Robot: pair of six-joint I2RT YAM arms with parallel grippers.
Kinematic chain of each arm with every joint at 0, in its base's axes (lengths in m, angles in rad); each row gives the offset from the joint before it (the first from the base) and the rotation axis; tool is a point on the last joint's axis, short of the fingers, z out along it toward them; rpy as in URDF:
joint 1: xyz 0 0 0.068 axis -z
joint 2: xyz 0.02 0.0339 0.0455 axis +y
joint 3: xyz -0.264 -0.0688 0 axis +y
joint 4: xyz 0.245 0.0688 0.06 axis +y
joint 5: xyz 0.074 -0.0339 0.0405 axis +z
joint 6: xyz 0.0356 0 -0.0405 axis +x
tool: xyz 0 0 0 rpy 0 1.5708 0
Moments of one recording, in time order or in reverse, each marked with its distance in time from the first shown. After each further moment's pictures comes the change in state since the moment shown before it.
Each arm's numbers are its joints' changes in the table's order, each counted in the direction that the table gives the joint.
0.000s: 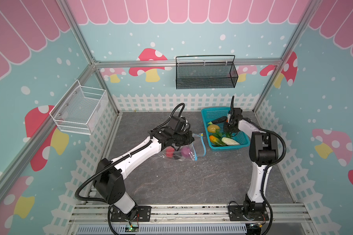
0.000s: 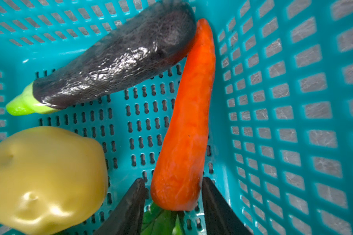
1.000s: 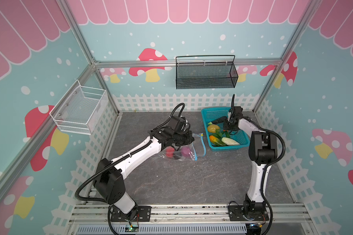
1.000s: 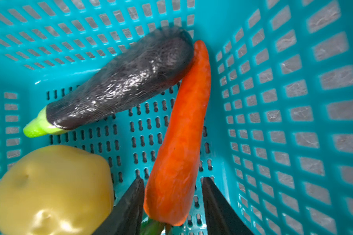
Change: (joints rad) left arm -0.001 0.000 0.001 -0.002 0.000 0.000; right arm 0.008 0.032 -0.054 0.005 0.019 0.026
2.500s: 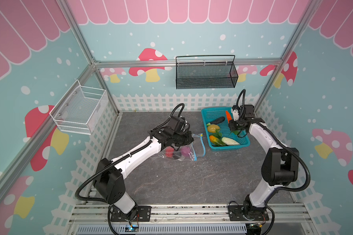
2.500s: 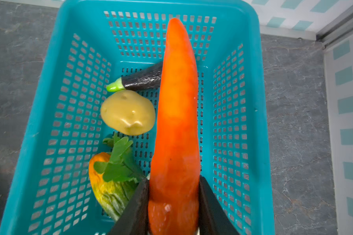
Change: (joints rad) left arm -0.005 0.000 -0.003 0.015 0.000 0.004; right arm -0.019 -0.477 0.295 0.033 0.071 -0.260
